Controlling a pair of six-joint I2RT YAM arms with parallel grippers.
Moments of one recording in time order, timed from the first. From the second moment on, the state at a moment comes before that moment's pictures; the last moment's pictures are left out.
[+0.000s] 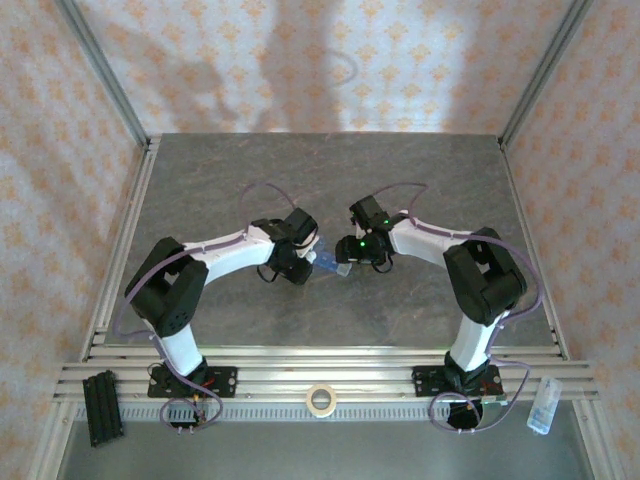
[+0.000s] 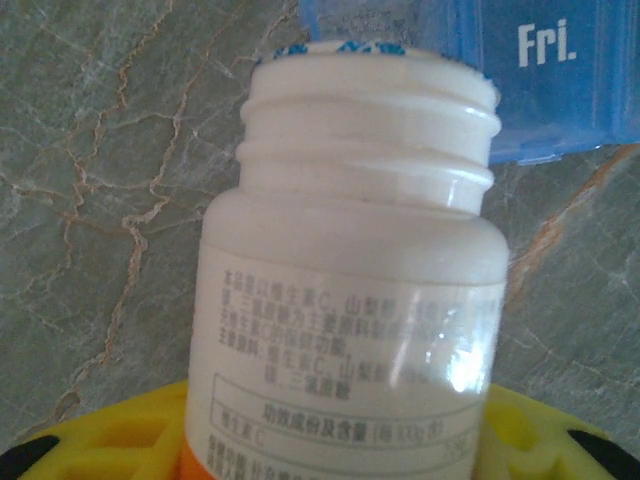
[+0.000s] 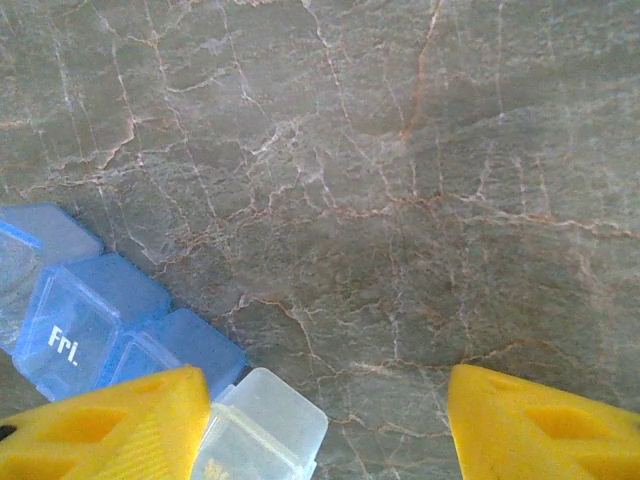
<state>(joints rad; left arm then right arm) -0.62 1.75 1.10 -0.69 0.00 -0.13 0.56 1.78 1.07 -0.48 -0.19 0.51</state>
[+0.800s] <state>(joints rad) -0.62 1.79 1.19 -0.81 -0.03 -0.09 0.56 1.79 1.07 -0.46 -0.20 0.51</state>
